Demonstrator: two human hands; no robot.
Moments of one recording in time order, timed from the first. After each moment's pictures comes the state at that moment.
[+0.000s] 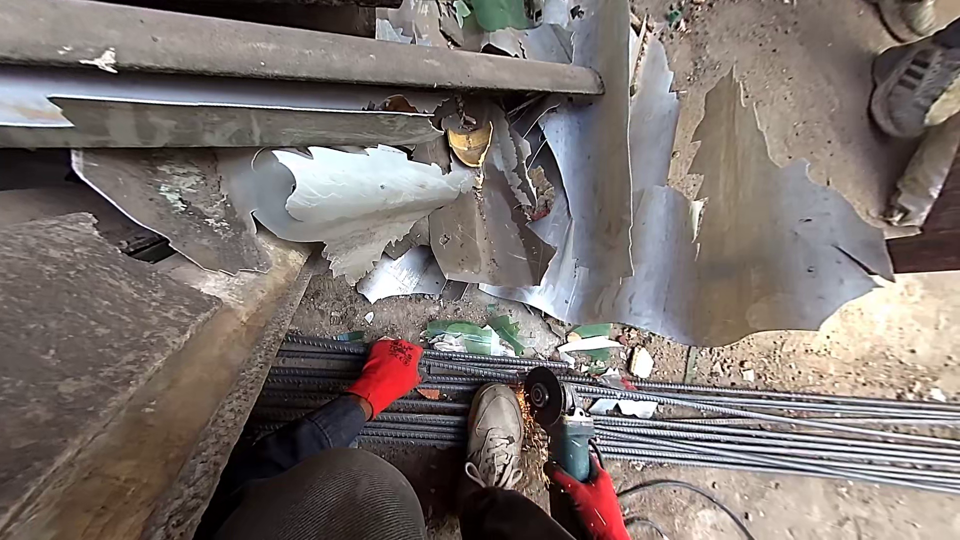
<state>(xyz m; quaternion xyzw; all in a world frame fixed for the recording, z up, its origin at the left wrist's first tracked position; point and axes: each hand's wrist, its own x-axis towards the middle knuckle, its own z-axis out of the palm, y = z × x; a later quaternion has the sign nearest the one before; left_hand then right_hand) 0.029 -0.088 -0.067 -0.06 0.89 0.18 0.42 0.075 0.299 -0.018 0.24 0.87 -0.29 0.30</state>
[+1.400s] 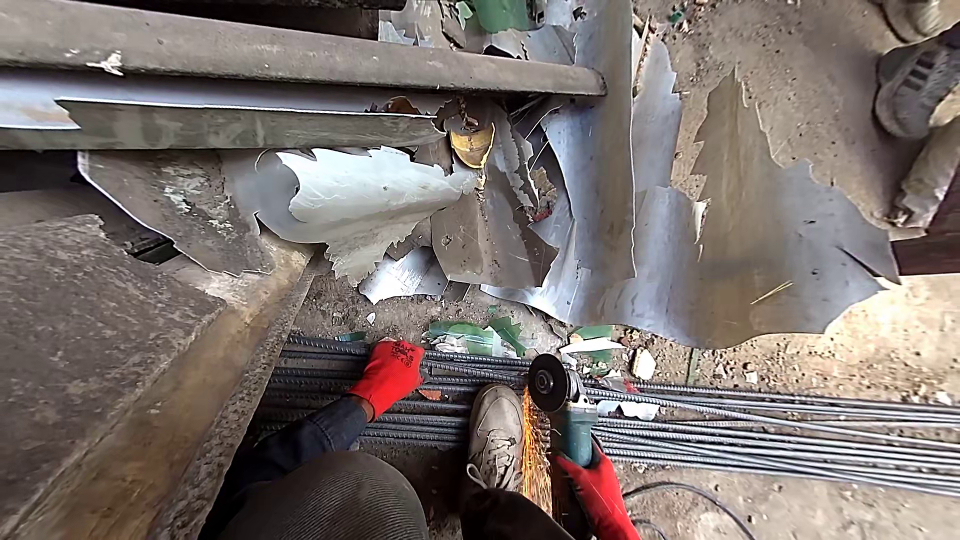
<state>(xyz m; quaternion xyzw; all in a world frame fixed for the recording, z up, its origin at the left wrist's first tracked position) 0.030 -0.088 -0.067 -0.06 0.89 0.19 0.42 0.054 0.291 -0.023 0.23 0.87 -0.33 0.28</state>
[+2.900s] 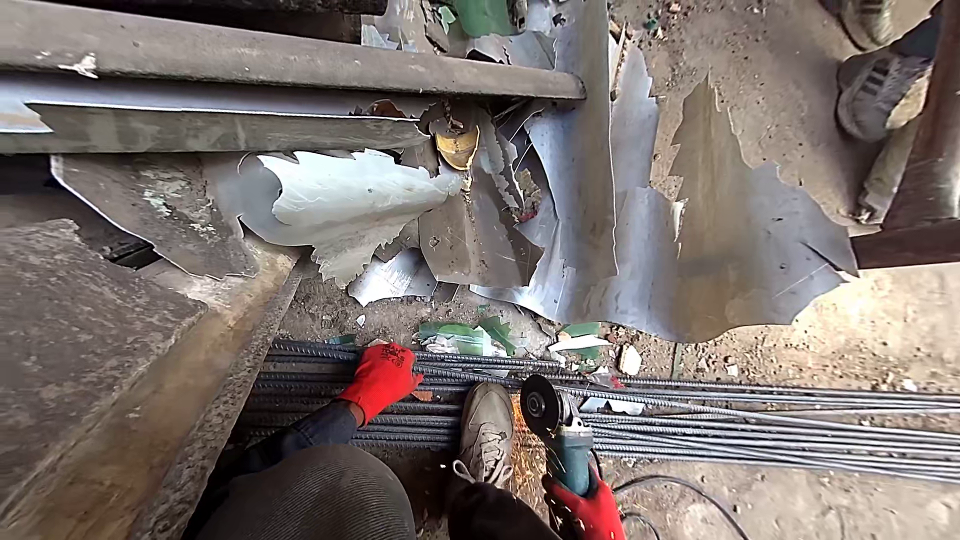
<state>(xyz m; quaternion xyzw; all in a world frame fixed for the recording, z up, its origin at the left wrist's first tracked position) 0.030 -0.088 -0.056 -0.07 0.88 0.19 0.42 0.088 0.299 0.006 0.25 0.86 -0.32 0.30</state>
